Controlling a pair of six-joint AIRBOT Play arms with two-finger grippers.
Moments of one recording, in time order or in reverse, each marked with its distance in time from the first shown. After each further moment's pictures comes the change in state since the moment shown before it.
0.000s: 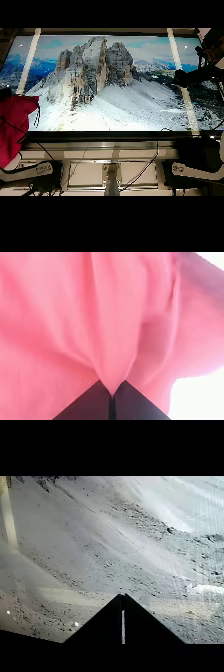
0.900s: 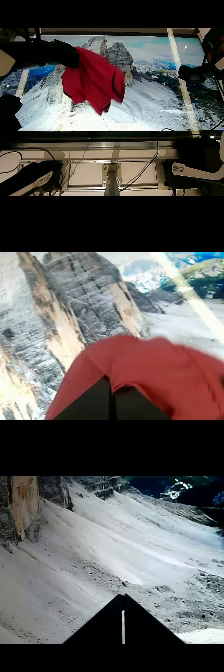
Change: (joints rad) left arm -0.808 0.249 0.209 -0.495 0.169 0.164; right arm 0.000 0.000 0.001 -0.146 -0.213 0.051
